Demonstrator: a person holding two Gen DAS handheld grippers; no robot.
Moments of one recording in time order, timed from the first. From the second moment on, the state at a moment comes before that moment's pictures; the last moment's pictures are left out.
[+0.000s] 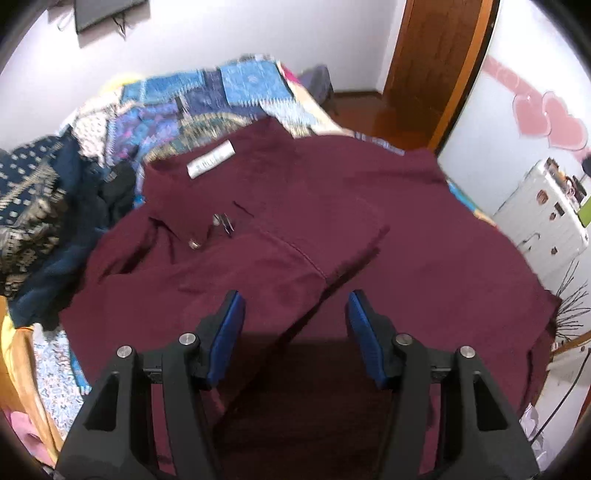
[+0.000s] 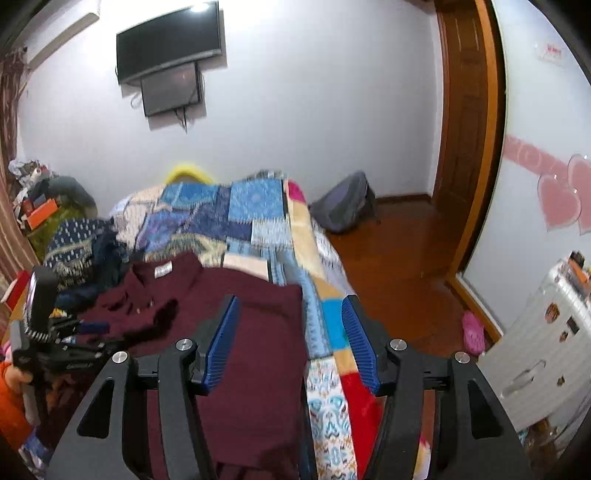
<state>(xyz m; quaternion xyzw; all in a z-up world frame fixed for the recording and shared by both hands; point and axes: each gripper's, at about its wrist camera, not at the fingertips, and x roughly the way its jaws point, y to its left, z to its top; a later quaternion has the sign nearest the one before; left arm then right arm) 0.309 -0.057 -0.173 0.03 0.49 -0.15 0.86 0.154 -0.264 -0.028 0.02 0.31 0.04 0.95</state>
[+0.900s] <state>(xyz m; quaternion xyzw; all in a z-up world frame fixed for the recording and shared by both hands) 0.259 0.139 -0.077 -0.07 0.33 0.06 0.94 0.179 -0.226 -0.095 0.02 0.42 0.09 0.90</state>
